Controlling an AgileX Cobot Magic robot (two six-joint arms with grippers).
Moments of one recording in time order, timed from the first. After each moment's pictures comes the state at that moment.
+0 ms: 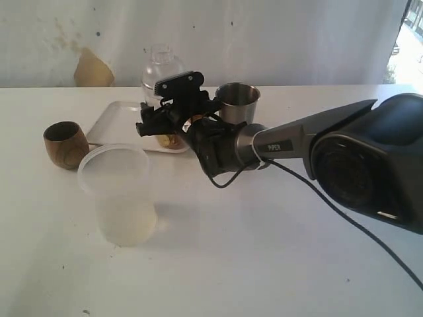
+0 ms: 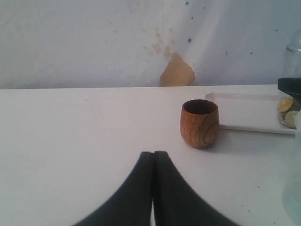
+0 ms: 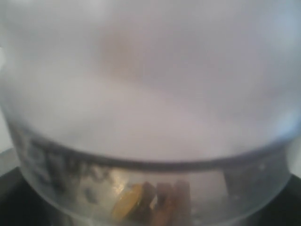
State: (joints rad) left arm 0.05 0.01 0.00 0.01 0.21 0.03; right arm 0.52 2.41 -1.62 0.20 -0.58 -0.17
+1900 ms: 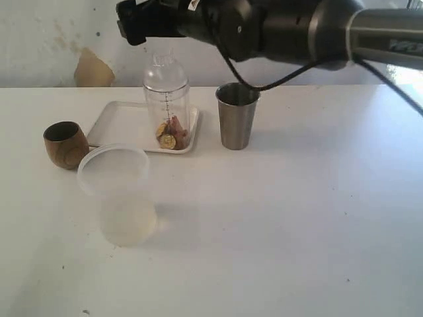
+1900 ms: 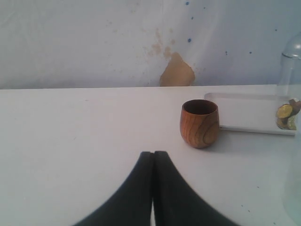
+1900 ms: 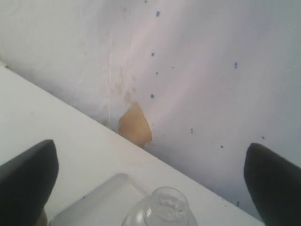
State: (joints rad) left arm 0.05 0.01 0.00 0.01 0.21 0.03; right arm 0.52 1.91 -1.62 0.20 -0.07 -0.31
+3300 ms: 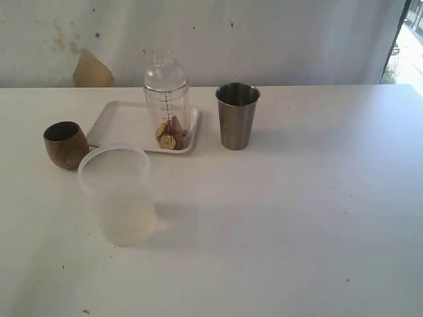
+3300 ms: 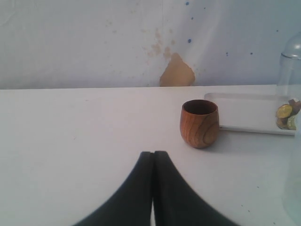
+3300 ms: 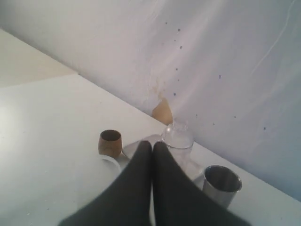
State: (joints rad) left arm 0.05 0.01 0.00 0.01 0.21 0.03; right arm 0.52 0.62 -0.96 0.23 0.51 -0.30
